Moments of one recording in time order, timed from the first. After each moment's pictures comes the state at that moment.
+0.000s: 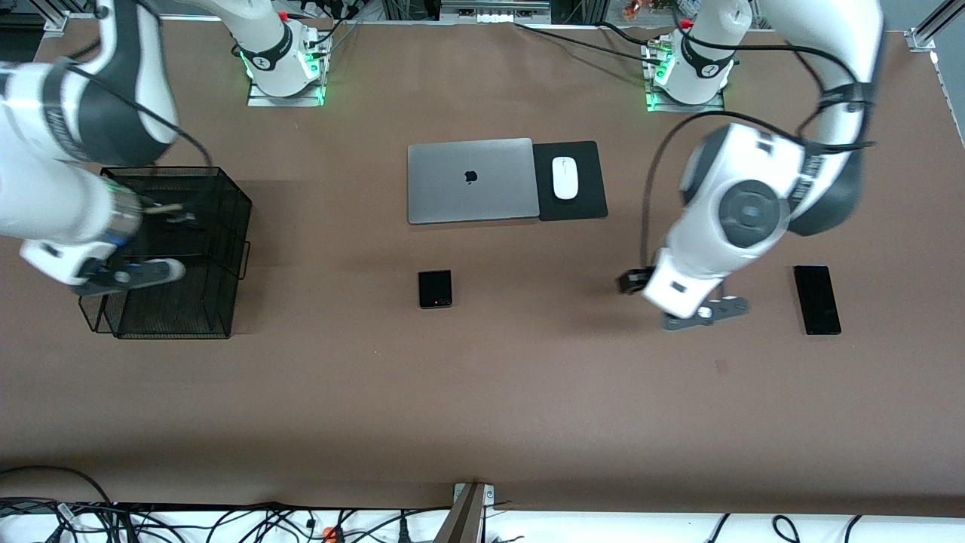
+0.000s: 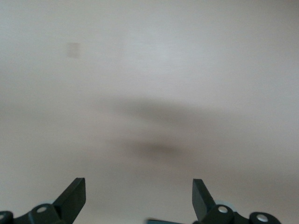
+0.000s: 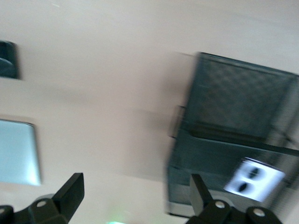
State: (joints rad) left arm -0.24 0.43 -0.04 -1.54 0.01 1.85 -0.49; right arm 0.56 0.37 -0.49 -1.48 0.18 1.57 -0.14
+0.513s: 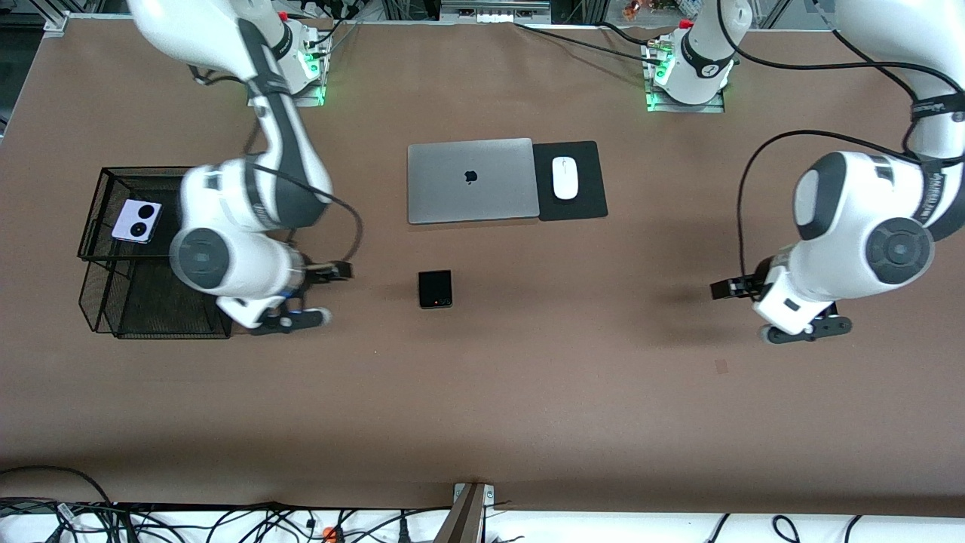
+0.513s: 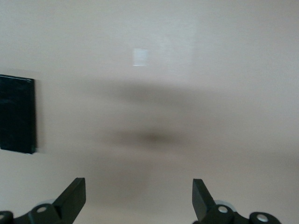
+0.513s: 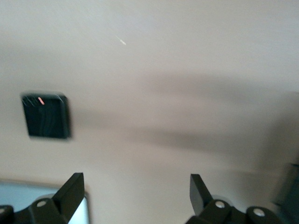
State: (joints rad) left arm -0.02 0.42 -0.03 -1.61 0.02 1.85 -0.23; right arm 0.60 0.61 -0.30 -1.48 0.29 1.91 0.14
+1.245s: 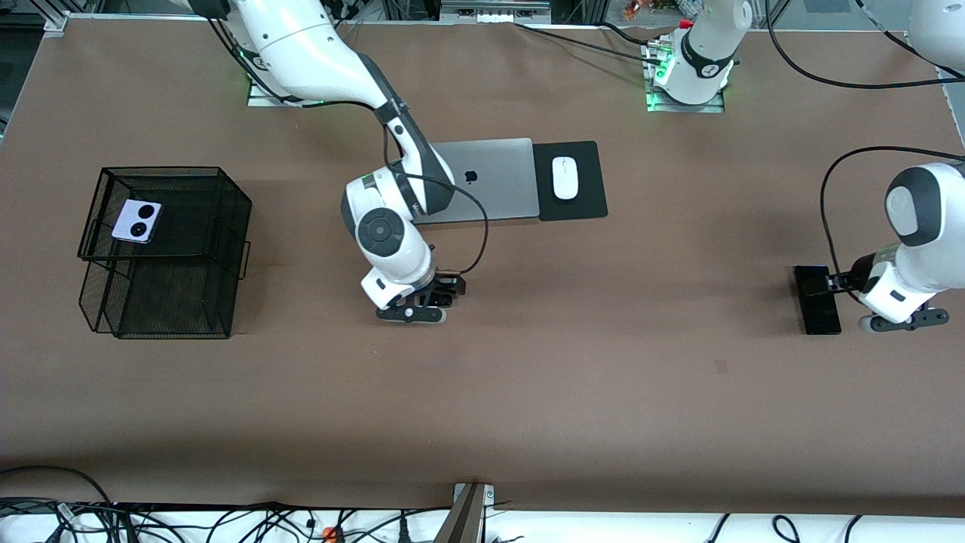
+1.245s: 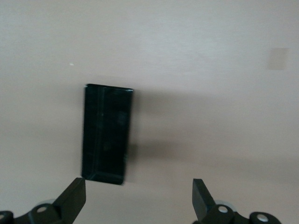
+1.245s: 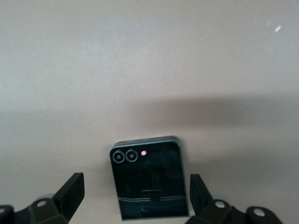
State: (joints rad) left arm 0.30 0.43 -0.03 -1.82 0.08 2.14 0.07; right arm 0.76 0.81 -0.19 -1.47 0.29 2.30 0.51
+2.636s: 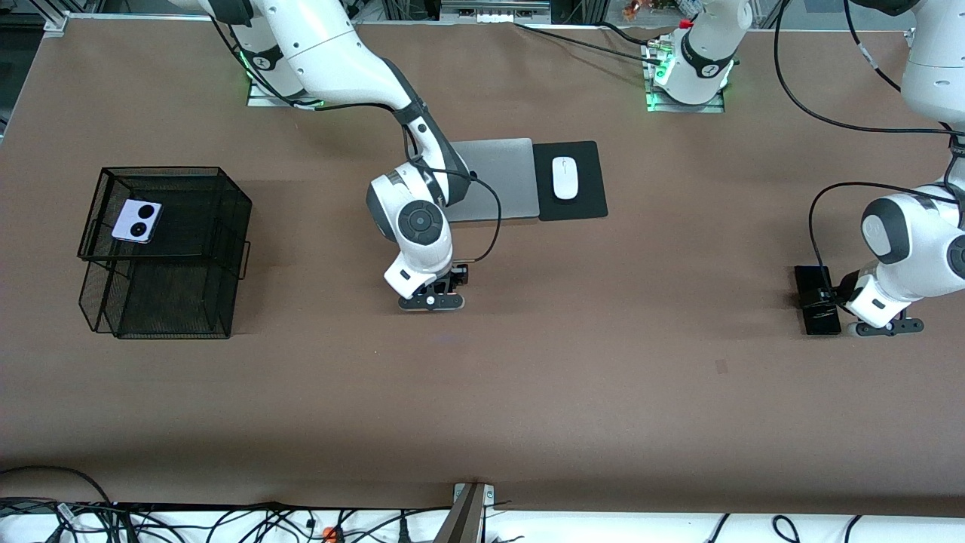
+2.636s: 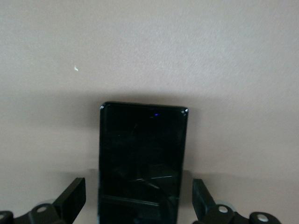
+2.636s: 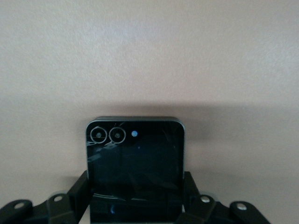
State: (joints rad) left arm 0.39 0.63 -0.04 -1.84 0.13 2.41 0.17; right arm 0.81 0.84 -0.21 -1.49 0.15 2.30 0.53
